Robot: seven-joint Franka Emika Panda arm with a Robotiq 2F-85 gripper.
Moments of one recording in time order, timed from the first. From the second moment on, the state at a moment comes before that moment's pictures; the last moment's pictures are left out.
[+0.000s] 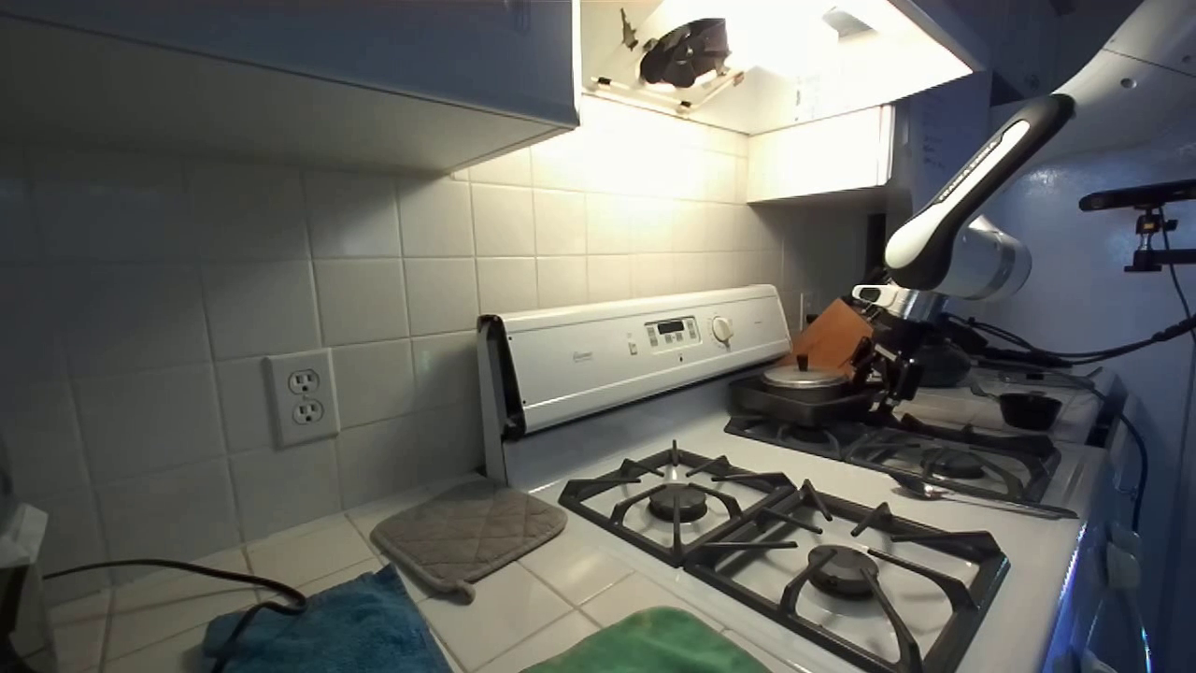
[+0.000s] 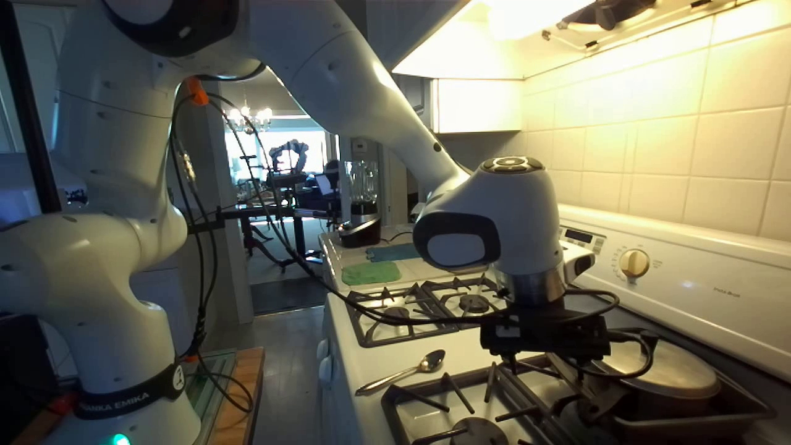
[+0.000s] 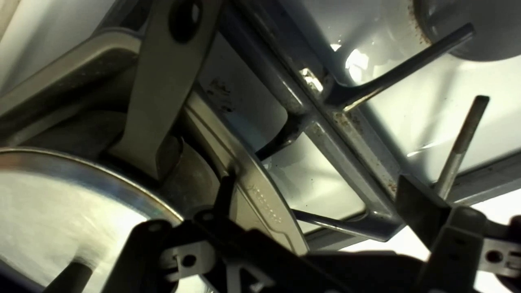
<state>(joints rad) -0.31 0.35 0.05 -2.15 0.37 2.76 -1.51</state>
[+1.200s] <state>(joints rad) -0.32 0.39 0.05 -2.14 0.26 2.80 -1.40</state>
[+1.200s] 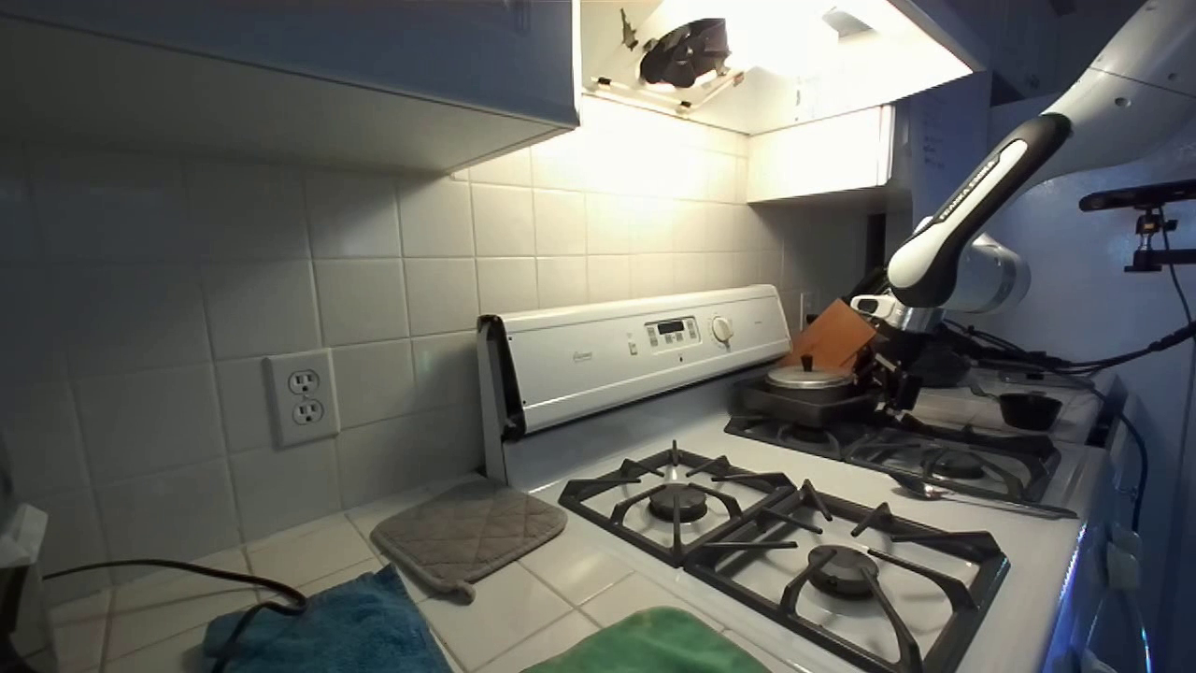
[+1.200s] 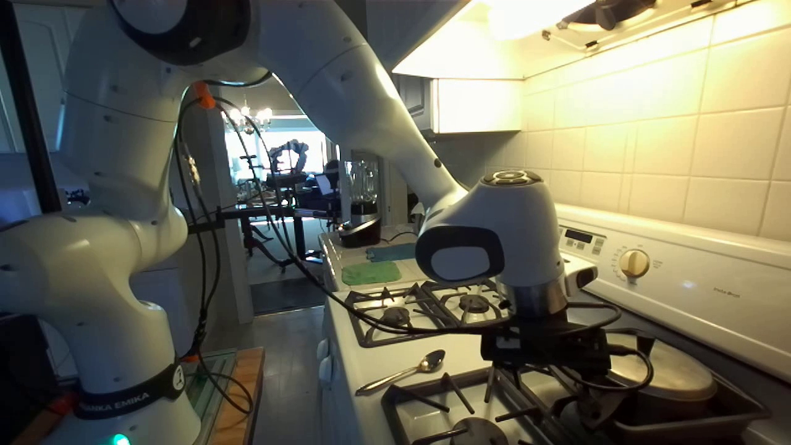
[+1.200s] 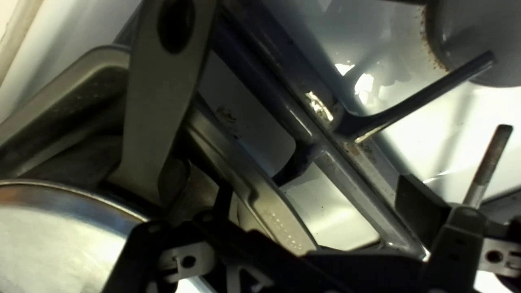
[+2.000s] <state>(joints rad) -0.27 0.35 -0.04 -2.18 0.11 2.74 -1.17</state>
